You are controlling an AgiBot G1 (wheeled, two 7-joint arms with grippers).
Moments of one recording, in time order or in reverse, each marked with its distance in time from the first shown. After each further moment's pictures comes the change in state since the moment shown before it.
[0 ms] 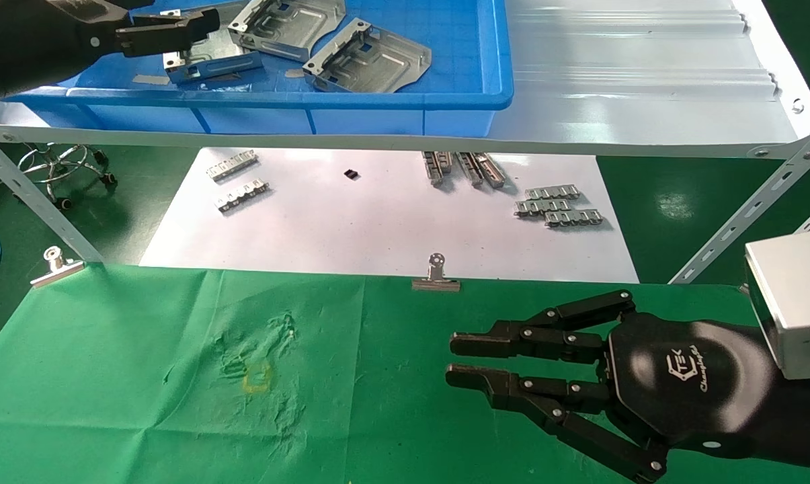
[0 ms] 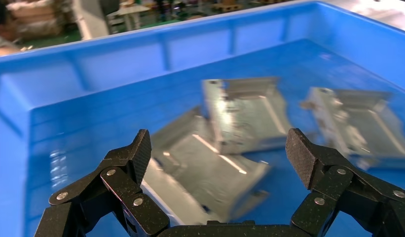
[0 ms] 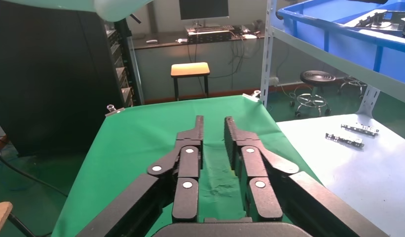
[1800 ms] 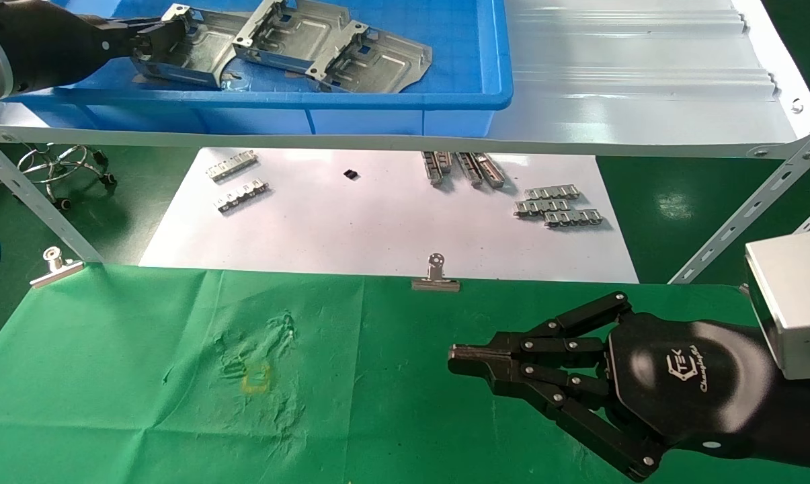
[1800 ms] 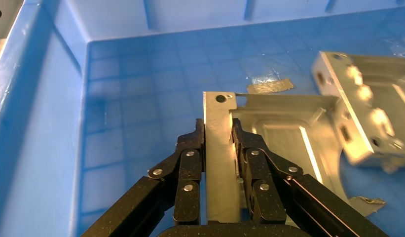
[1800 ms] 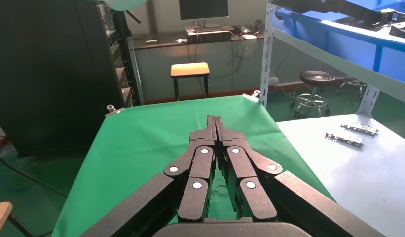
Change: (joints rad) left arm -0.145 0.111 0.126 0.219 0.241 -0.168 -0.214; right arm 0.000 0.000 -0.001 0.000 0.000 0.000 0.000
